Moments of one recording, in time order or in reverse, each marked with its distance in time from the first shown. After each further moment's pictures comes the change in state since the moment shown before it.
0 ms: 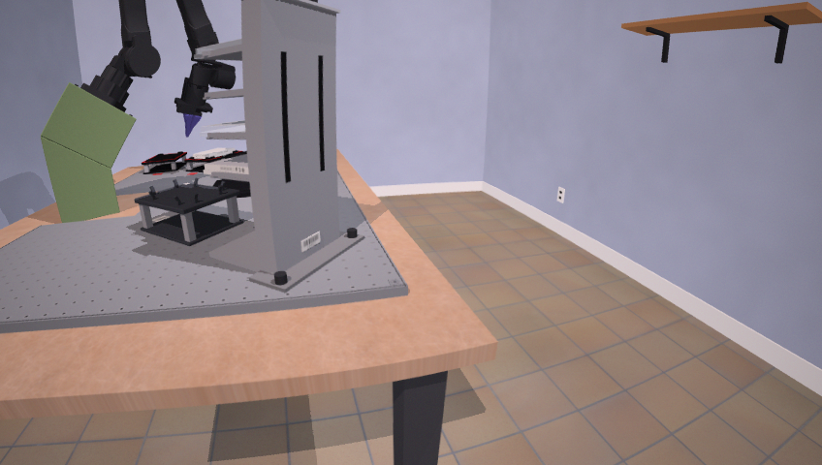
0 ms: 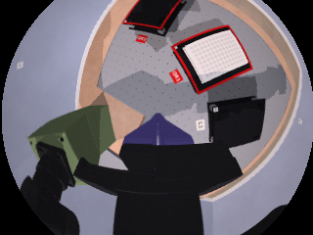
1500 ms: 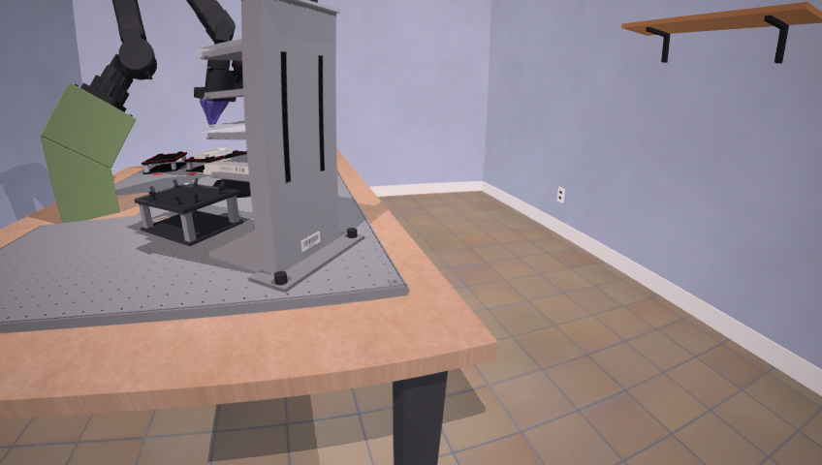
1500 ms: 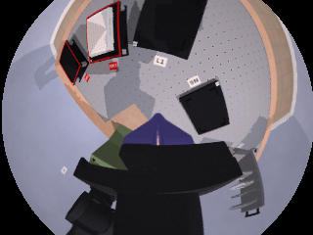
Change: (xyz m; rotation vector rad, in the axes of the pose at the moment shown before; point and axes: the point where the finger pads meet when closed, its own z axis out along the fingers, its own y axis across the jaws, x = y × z) arm 0.100 -0.039 -0.066 0.163 0.026 1.019
